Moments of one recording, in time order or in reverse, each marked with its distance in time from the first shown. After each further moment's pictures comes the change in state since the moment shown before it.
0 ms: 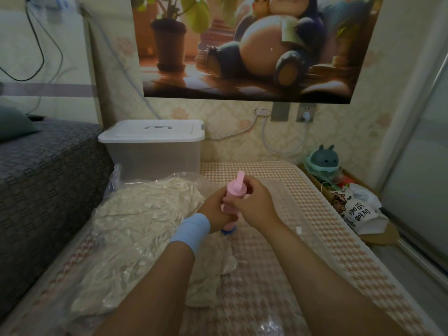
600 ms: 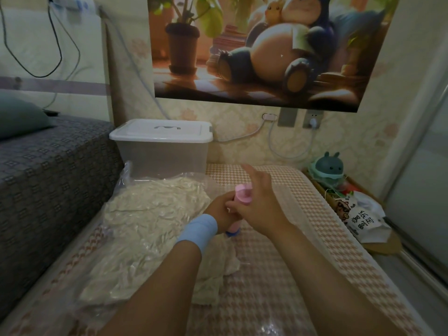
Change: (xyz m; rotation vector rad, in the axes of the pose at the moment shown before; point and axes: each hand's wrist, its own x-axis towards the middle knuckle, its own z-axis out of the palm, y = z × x) left_hand -0.012 0.015 -0.004 0.126 -0.004 -0.001; right_hand -0.007 -0.020 -0.010 -0.295 -0.149 -0.187
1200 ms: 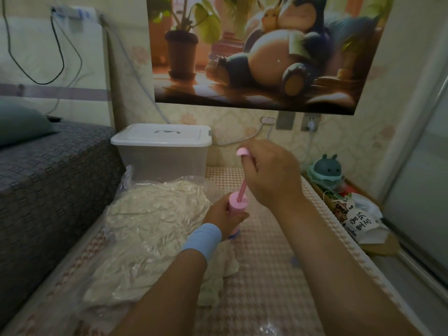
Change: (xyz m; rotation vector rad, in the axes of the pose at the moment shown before) left_hand -0.008 0.001 0.015 -0.216 0.159 -0.124; right_hand 0.016 -0.096 -0.058 -0.450 0.365 -0.459
